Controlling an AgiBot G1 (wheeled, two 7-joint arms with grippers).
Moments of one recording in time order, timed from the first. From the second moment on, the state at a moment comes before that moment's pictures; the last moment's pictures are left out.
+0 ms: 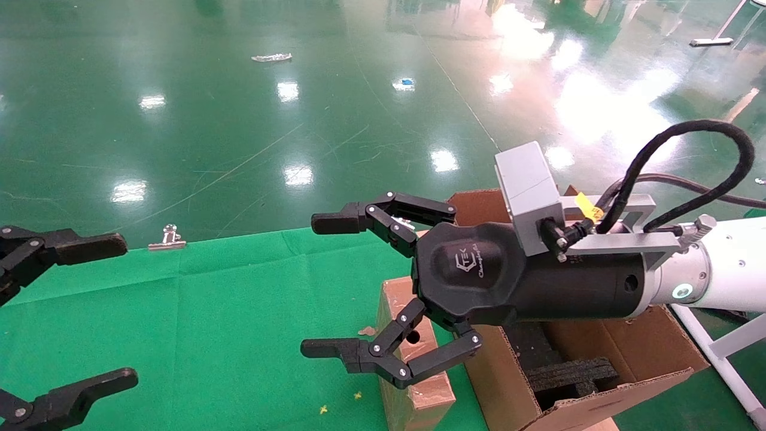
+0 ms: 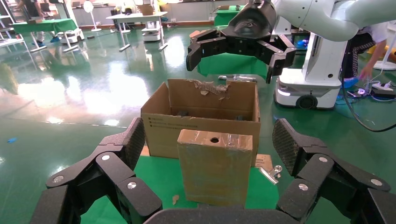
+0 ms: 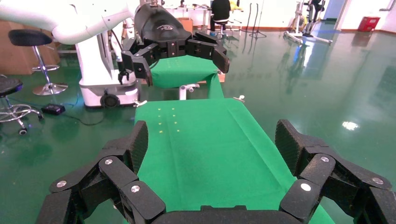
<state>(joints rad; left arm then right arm) -1.07 0.61 0.28 -1.28 0.73 1.50 -0.19 1.07 -0.61 -0.28 1.28 -0.73 -1.50 0.19</state>
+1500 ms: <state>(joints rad) -1.08 0.61 0.28 -1.28 0.73 1.50 -0.19 1.71 -0.79 -0.91 1.36 -1.37 -1.58 0.43</state>
